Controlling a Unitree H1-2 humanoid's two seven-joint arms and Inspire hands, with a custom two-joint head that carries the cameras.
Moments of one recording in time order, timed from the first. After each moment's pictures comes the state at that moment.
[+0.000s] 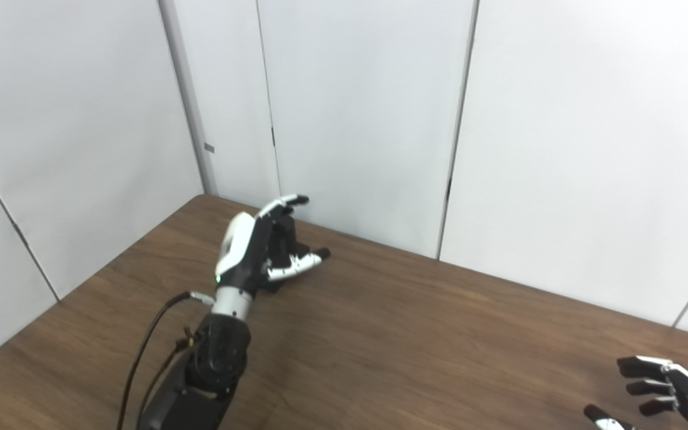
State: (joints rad) left arm -0.31 0.25 0.11 0.01 0.56 0.06 0.25; right arm -0.14 -0.22 0.00 -0.06 -0.40 -0.04 -0.10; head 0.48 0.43
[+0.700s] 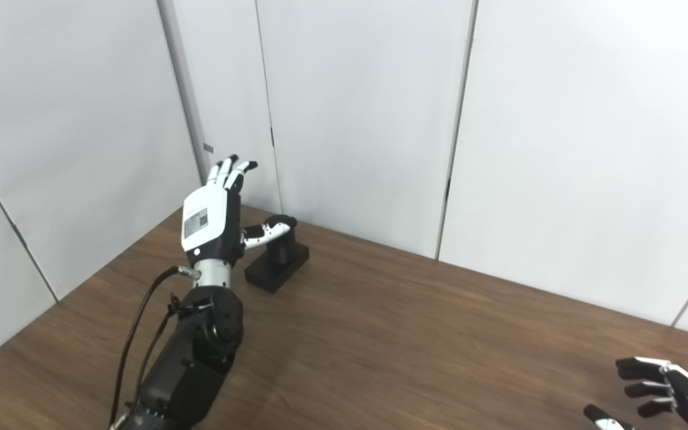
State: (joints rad) left arm -0.37 0.29 0.08 0.07 0.84 0.37 0.38; right arm -0.14 -0.22 0.00 -0.06 -0.38 -0.04 -0.09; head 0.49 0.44
